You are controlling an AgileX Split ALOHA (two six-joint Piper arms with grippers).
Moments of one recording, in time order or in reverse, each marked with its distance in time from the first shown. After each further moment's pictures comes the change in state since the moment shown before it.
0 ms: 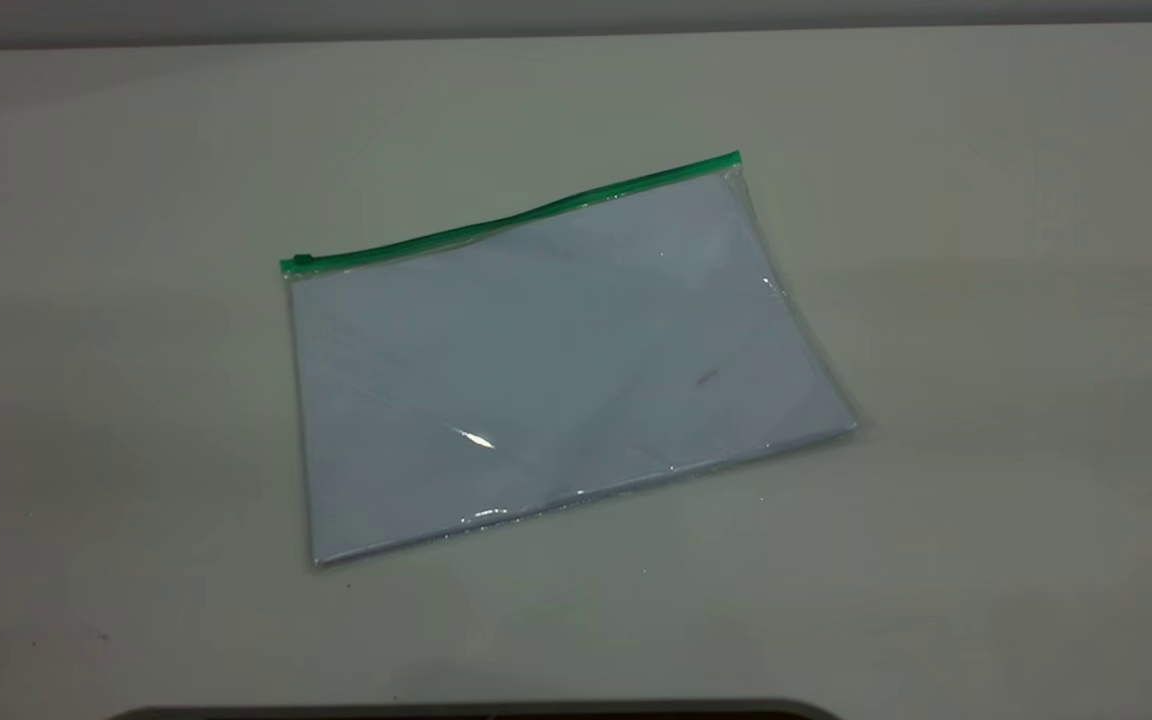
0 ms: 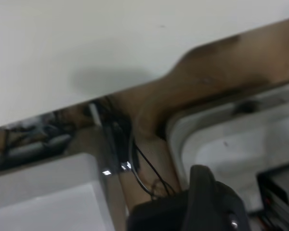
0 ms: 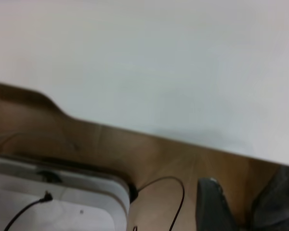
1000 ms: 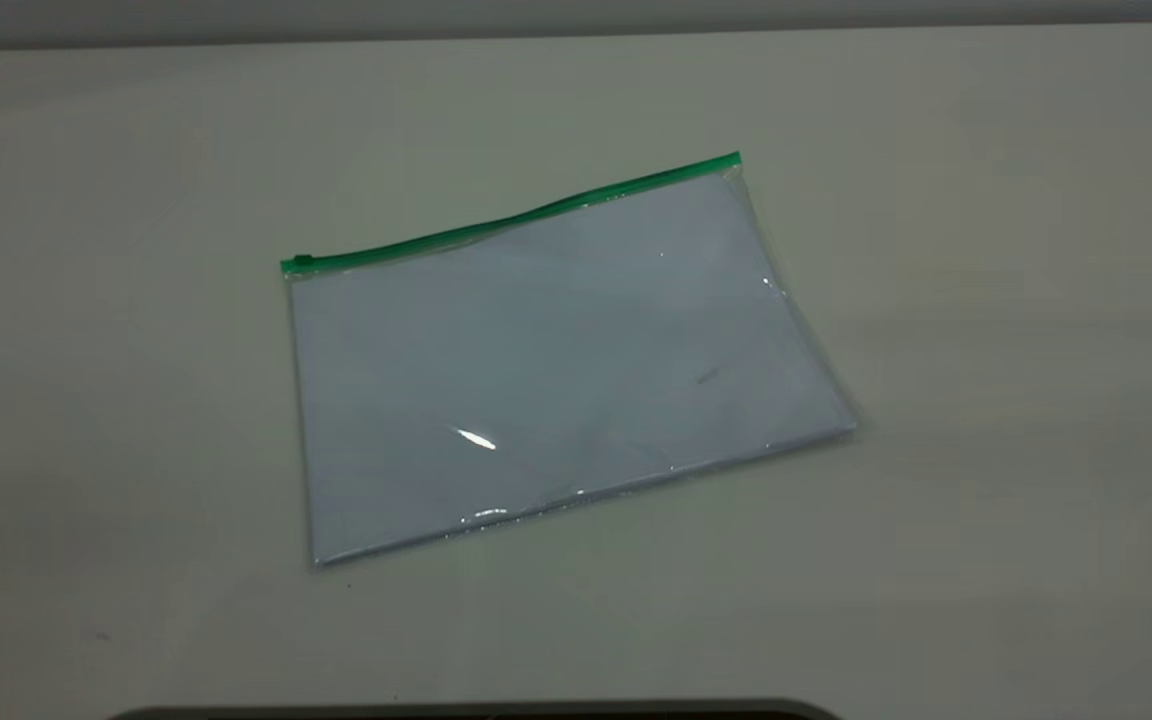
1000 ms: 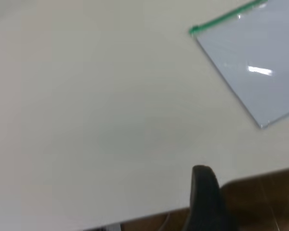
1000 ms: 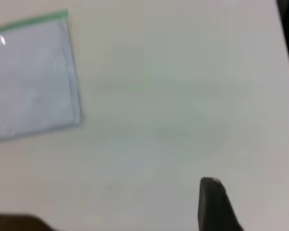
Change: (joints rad) left arm 0.048 -0.675 0.003 0.019 0.034 -0.024; right arm -0.188 -0.490 0.000 0.025 0.035 0.001
